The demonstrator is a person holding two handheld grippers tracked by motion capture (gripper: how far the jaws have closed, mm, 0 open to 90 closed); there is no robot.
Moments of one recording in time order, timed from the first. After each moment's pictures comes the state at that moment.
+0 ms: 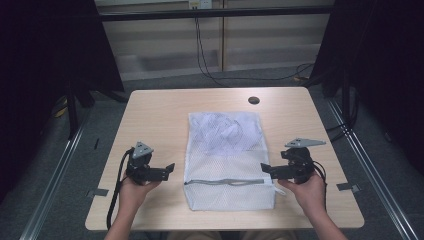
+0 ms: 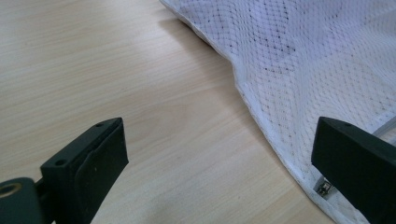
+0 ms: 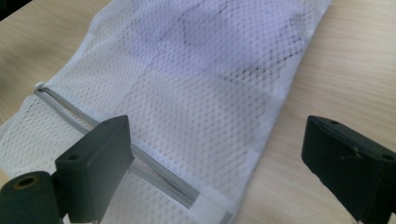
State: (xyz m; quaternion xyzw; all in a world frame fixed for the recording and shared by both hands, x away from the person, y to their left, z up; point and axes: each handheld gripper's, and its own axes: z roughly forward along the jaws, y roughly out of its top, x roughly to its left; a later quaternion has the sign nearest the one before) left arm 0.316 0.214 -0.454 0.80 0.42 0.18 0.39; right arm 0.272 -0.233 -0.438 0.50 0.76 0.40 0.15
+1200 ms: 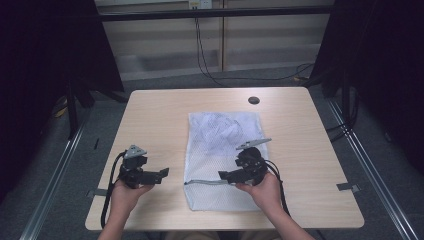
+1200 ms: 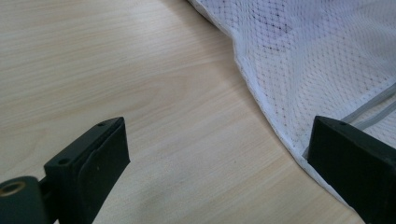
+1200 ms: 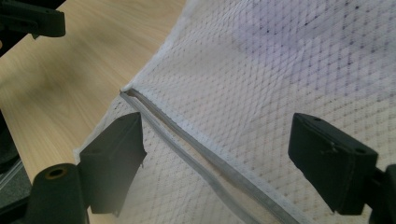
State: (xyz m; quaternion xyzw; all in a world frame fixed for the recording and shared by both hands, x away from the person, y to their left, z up) left arm 0.310 0.232 -0.452 0.80 0.44 0.13 0.39; right arm 0.291 -0.121 -0.446 0.46 0.80 0.38 0.04
